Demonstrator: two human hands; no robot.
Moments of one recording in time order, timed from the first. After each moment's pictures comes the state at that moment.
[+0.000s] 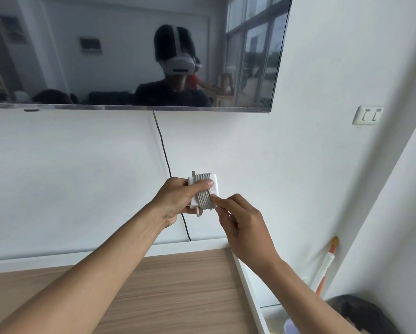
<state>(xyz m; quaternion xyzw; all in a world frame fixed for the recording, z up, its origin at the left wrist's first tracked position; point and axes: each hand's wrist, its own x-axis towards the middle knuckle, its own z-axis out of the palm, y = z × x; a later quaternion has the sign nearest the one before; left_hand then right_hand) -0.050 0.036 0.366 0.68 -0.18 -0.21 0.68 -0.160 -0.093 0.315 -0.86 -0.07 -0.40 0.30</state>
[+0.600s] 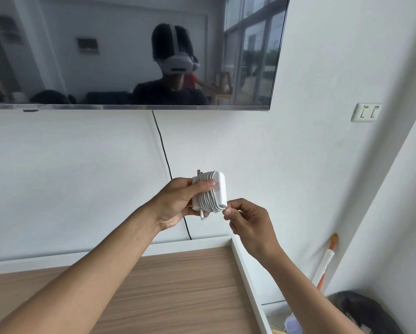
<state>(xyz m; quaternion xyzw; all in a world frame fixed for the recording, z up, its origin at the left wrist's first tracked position) -0.057 0.045 0.367 0.60 -0.28 -0.30 0.69 -0.159 -0.104 0.308 -0.73 0.01 -0.26 0.64</state>
